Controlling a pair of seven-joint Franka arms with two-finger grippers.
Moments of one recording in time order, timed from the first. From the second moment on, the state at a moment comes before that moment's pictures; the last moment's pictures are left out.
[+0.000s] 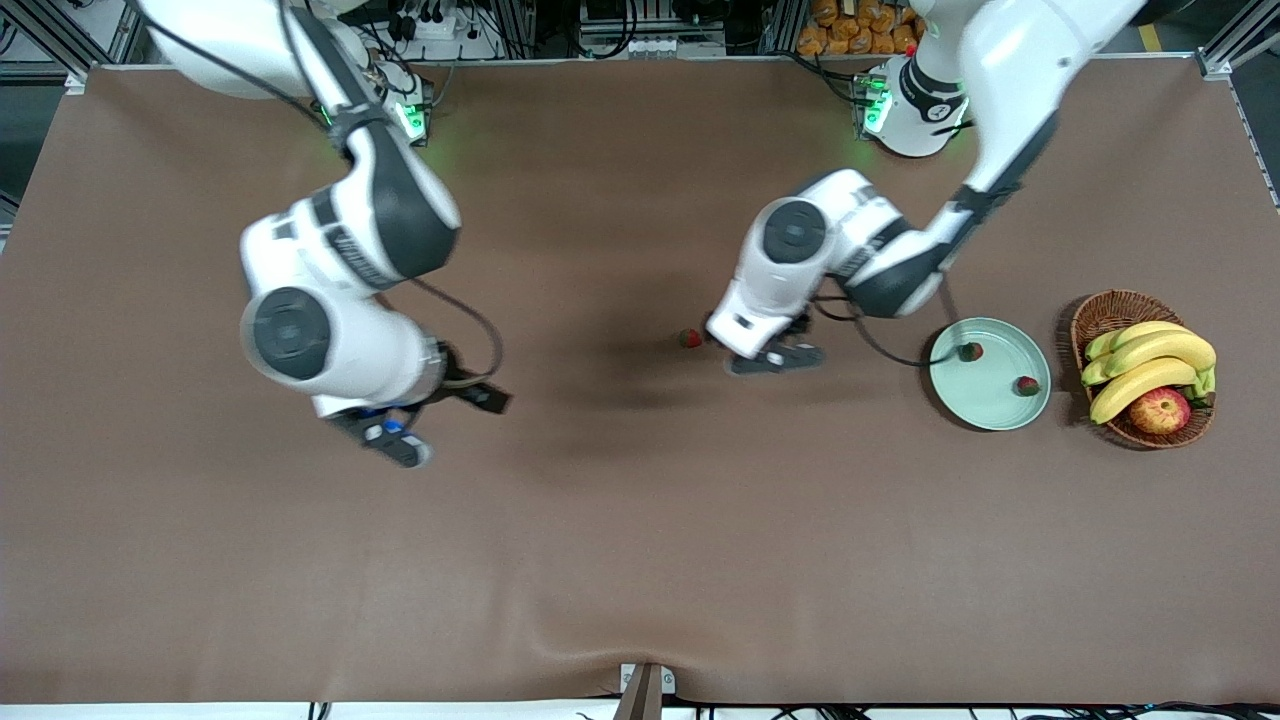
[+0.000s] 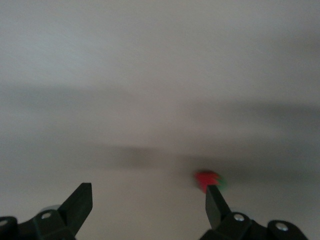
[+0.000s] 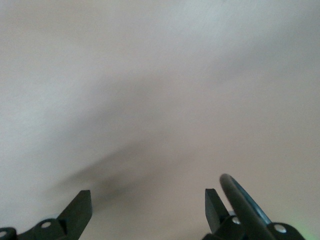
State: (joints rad) left arm 0.06 0.59 -0.84 -1.85 0.47 2.17 -1.07; right arm 0.32 0.55 0.04 -1.25 0.12 1.65 0.76
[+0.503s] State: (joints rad) left arm -0.21 0.71 -0.64 -1.82 0.50 2.32 -1.16; right arm 0.05 0.50 0.04 -1.25 0.01 1.61 0.14
